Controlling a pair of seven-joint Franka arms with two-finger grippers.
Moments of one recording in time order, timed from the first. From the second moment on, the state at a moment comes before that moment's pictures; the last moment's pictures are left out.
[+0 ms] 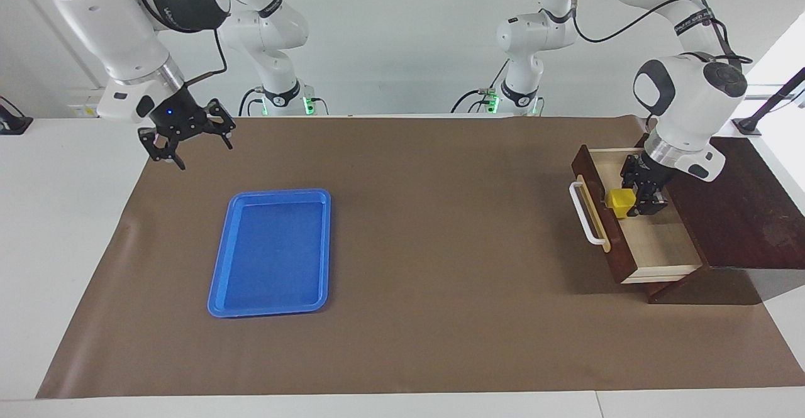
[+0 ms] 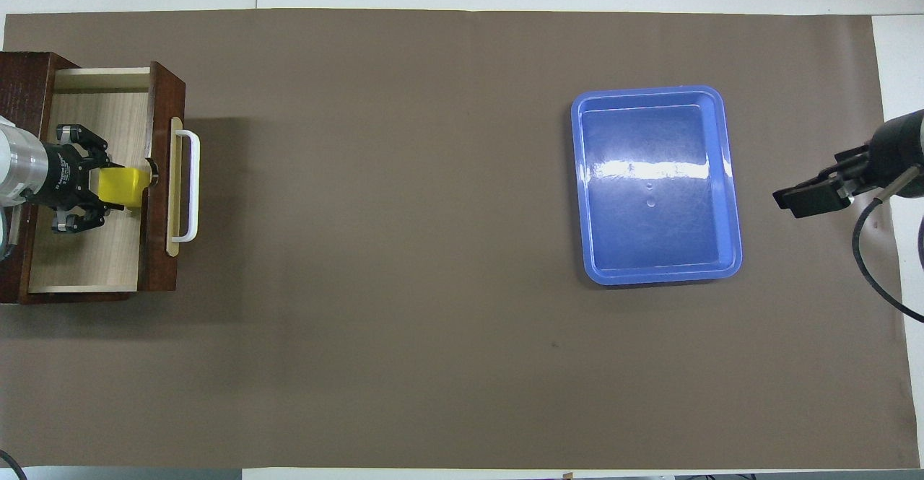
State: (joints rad) left arm 0.09 0.07 -0.02 -1.98 0.00 2.11 -1.42; right arm 0.04 -0.06 -0.08 -1.73 0.05 1.64 -0.42
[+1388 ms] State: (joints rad) left arm -0.06 0.12 -0.02 -1.88 0.05 2.02 -1.61; right arm -0.03 -0.05 -0.03 -1.63 0.01 1.55 -0.07
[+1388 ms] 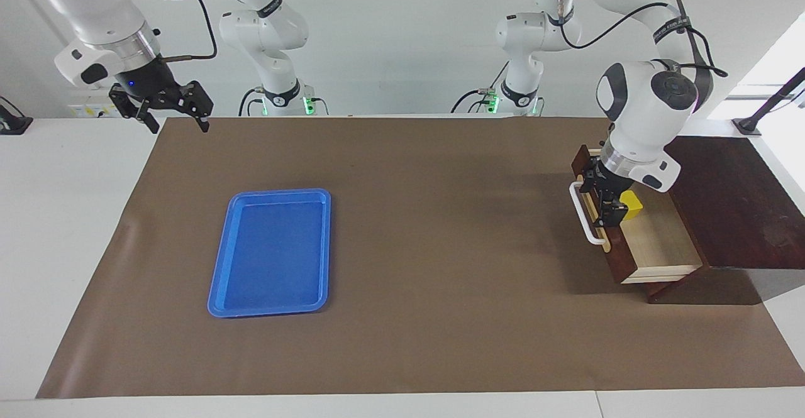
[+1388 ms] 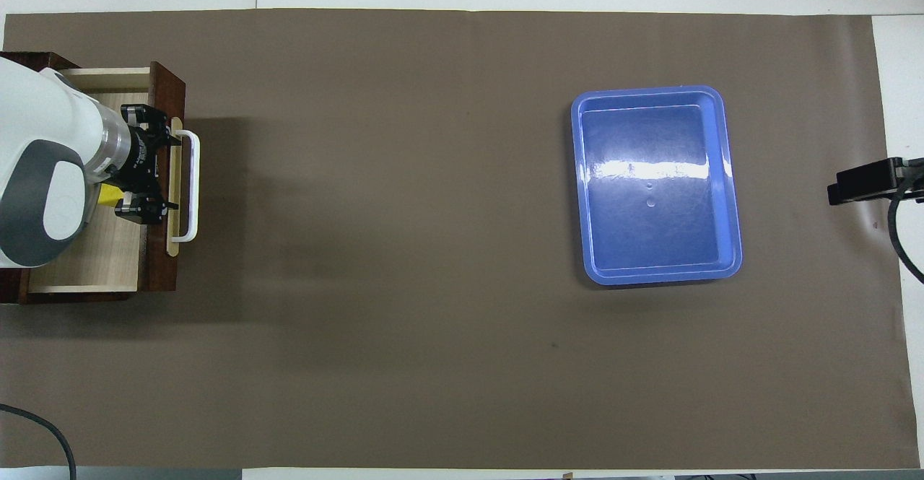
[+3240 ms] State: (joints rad) left arm 0.10 -0.01 -0.05 -1.71 0.04 1.69 -0.57; right arm -0.03 -0.05 -0.03 -1.68 0.01 1.59 -0.07
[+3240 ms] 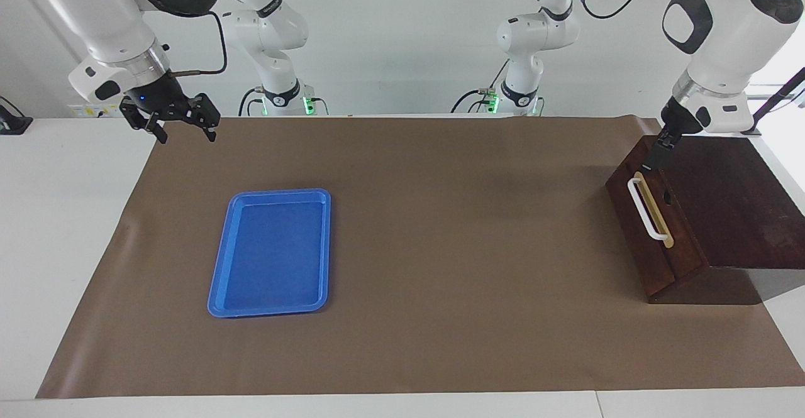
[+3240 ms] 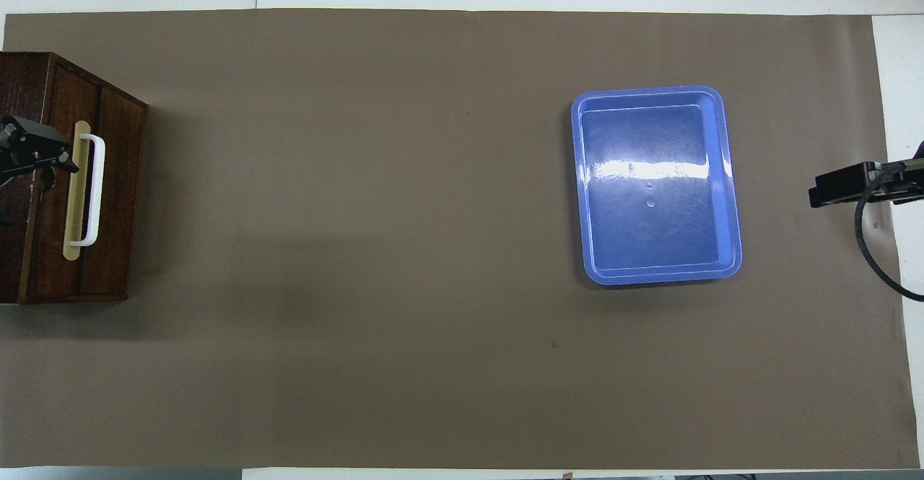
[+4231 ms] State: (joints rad) left arm 0.09 -0.01 -0.07 -1.65 0.02 1.57 -0.13; right arm -0.03 -0.05 -0.03 -1.68 0.01 1.59 -0.07
